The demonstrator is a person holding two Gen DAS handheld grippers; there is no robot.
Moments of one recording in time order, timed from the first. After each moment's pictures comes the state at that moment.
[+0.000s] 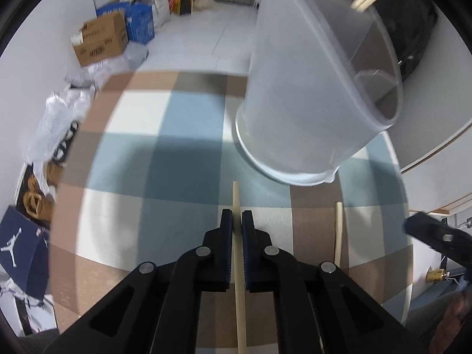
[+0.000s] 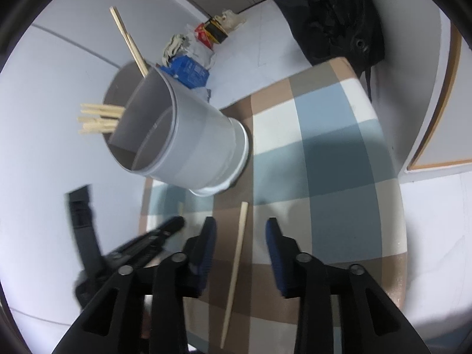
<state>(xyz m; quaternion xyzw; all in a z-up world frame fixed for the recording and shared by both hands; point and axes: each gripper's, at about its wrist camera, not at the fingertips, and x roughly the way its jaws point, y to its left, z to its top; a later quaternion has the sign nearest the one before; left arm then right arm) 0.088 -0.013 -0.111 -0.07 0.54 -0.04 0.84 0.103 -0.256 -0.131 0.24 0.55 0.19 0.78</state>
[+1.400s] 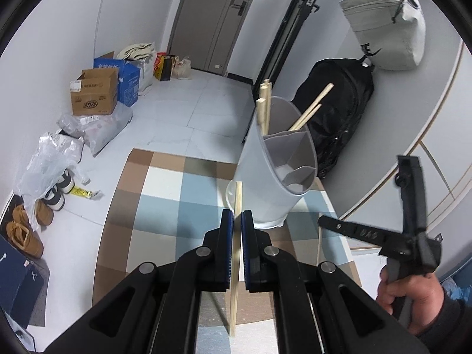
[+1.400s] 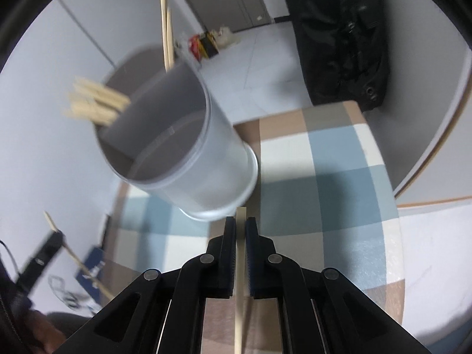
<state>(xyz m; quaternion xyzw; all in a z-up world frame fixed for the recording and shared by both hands) 0.039 0.044 -0.035 -0.14 0.38 -0.12 0.91 0.091 -0.212 -0.105 0.15 0.49 0.13 0.85</state>
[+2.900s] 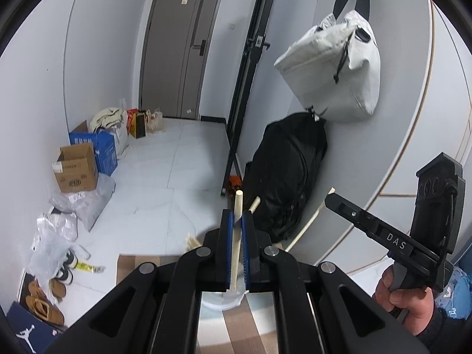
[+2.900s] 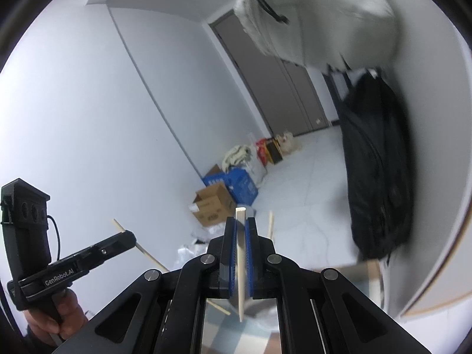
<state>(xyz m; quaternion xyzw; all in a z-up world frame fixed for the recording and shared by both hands) 0.087 -0.002 0.115 -0.07 0.30 -0.15 0.94 0.109 -0.236 0.084 0.17 0.24 0.24 0.92</state>
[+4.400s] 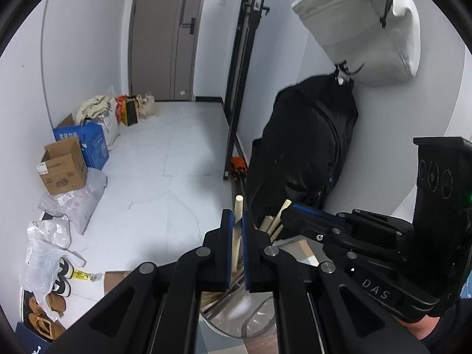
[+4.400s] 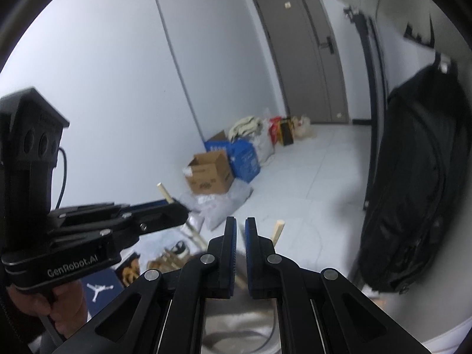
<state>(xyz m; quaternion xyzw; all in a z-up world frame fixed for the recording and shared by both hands) 0.167 -0.017 0.043 -0.03 0.35 -0.17 0.92 0.199 -0.168 0.025 0.05 0.29 0.29 0.91</state>
